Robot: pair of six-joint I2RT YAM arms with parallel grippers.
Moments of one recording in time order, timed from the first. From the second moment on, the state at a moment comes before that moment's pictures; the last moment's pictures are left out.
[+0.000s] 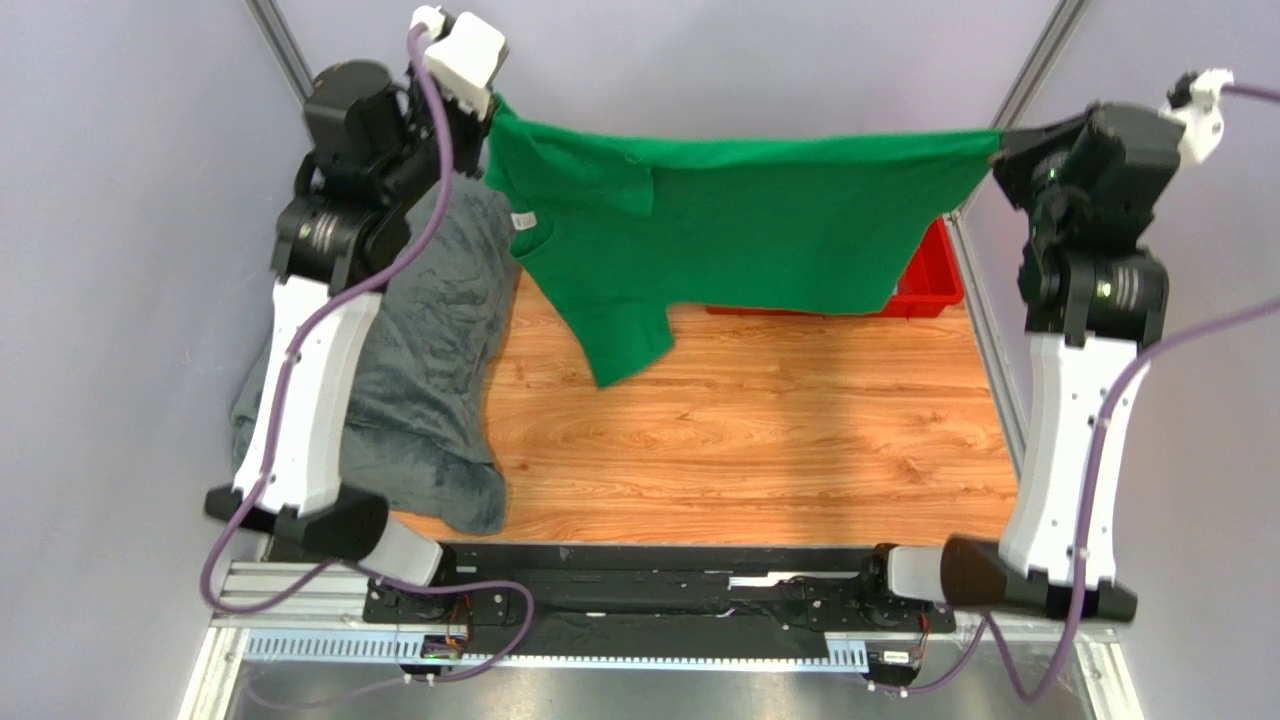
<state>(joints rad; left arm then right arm) -0.30 1.52 2.15 -0.67 0.10 0.38 -0.14 1.35 1.98 -0.74 0.20 0.77</state>
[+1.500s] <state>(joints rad) -0.21 1.61 2.31 -0.54 0.16 0.35 -0.20 1.49 2.08 -0.65 0.03 0.82</state>
